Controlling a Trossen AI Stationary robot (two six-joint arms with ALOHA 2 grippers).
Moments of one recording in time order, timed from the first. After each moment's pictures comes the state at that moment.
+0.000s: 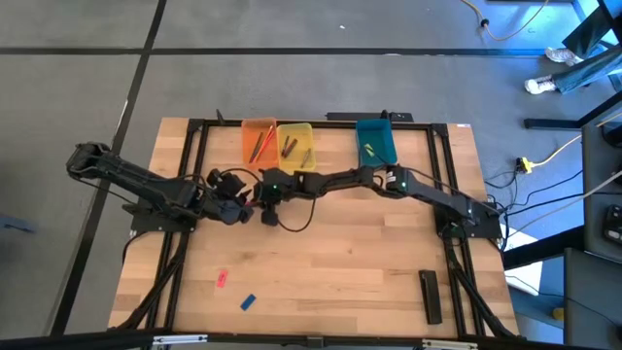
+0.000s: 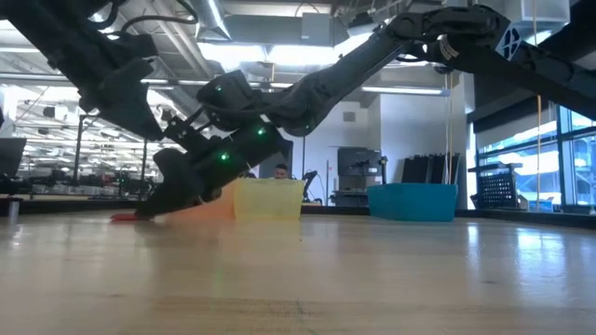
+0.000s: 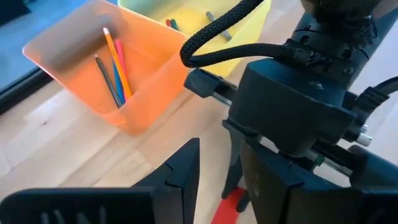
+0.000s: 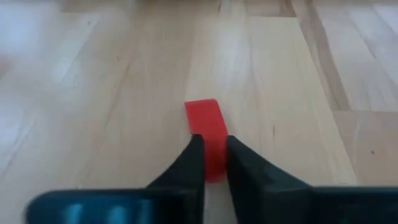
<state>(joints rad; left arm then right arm) -0.26 0.98 0.54 -0.62 -0.79 -0.83 -0.11 2.63 1.96 0.04 -0.18 -0.09</state>
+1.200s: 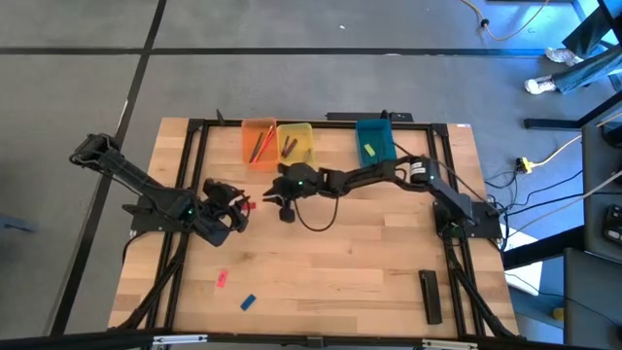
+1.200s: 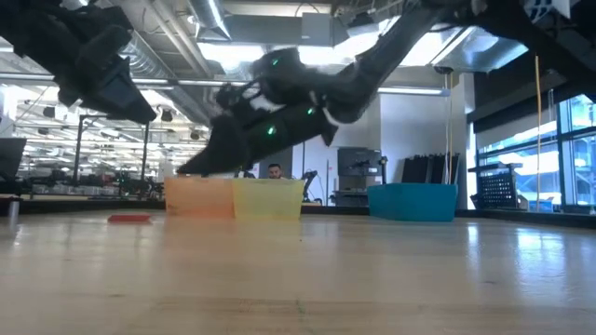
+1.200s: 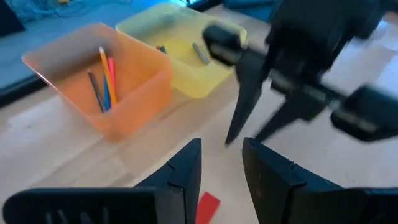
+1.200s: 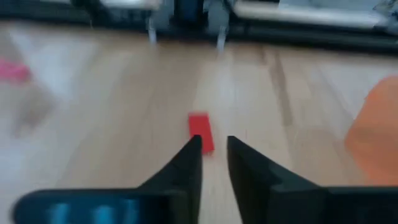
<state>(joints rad) -0.51 0.98 0.54 -0.67 -0.99 -1.11 -0.12 2.32 1.51 0.40 -0.20 -0.13</state>
